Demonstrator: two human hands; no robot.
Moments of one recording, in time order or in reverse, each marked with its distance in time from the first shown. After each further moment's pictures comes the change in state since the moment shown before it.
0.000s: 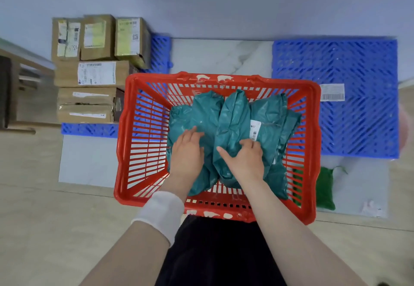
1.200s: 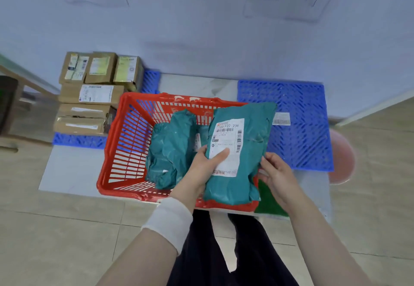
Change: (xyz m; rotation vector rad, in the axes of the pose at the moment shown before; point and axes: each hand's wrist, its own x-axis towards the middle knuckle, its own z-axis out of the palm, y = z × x) left_hand -0.087 0.134 -0.033 -1.476 -0.281 -0.365; right_hand -0.081 0.097 -0.153 1.108 -0.177 -0.173
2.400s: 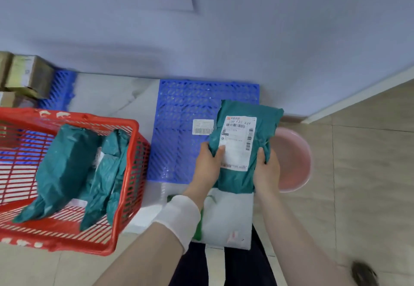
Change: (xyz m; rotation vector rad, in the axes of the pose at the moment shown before) left_hand 0.159 -0.062 0.345 0.492 0.249 0.161; right_hand 0.151 -0.059 -0.298 -0.463 0.490 0.020
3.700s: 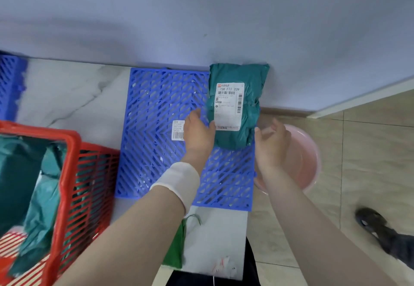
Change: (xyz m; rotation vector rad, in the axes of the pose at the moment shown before) left_hand 0.167 -0.007 0.065 0.236 0.221 0.063; right_hand 0.157 0.019 0.030 -0.227 0.023 -0.056
